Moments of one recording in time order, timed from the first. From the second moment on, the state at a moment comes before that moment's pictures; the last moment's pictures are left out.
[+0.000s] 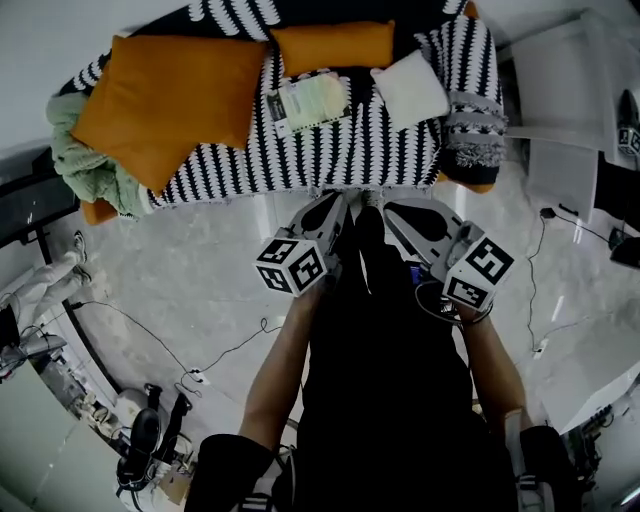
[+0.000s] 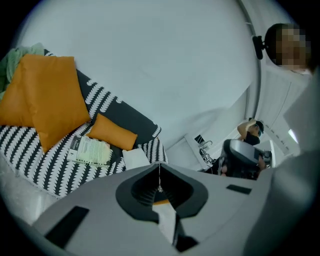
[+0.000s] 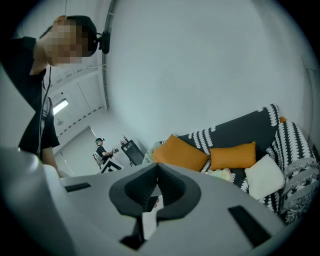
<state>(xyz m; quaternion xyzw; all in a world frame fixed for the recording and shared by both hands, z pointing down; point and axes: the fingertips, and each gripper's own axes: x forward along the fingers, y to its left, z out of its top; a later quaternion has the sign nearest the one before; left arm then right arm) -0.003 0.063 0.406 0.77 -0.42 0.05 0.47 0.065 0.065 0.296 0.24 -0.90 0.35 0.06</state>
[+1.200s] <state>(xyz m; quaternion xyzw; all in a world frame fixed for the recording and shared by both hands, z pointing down) -0.091 -0.045 0.692 0.67 -0.47 -0.05 0.57 0.003 -0.025 0.476 0.29 -0.84 0.45 0.10</state>
